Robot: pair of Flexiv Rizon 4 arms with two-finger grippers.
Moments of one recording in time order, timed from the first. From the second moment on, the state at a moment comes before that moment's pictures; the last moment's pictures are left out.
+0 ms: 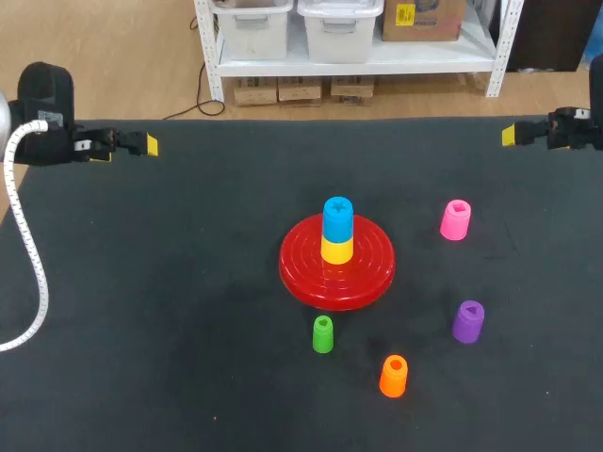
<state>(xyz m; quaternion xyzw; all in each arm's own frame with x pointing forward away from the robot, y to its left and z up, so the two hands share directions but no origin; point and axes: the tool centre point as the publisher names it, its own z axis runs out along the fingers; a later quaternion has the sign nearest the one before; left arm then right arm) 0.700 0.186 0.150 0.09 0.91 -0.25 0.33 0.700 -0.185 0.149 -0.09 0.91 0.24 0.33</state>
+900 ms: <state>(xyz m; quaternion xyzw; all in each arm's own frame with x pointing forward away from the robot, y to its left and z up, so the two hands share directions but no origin) 0.675 0.136 0.178 0.24 0.87 -0.24 0.36 0.700 -0.185 0.149 -0.09 0.91 0.24 0.33</state>
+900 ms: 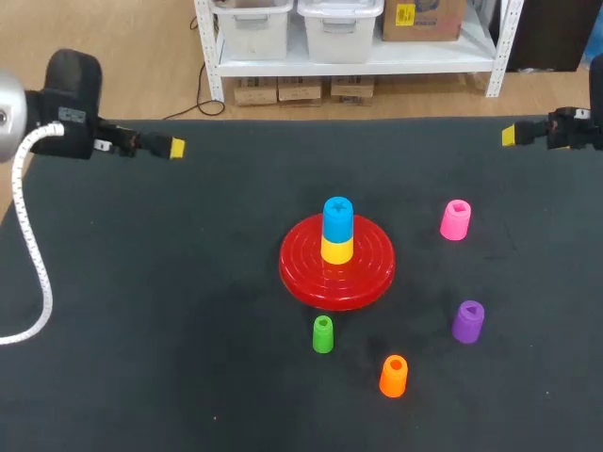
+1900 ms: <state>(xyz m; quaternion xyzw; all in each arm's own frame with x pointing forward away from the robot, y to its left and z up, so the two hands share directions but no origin) 0.598 0.087 0.163 0.65 0.65 -0.22 0.33 0.700 -0.185 0.149 -0.09 0.91 0.24 0.33</state>
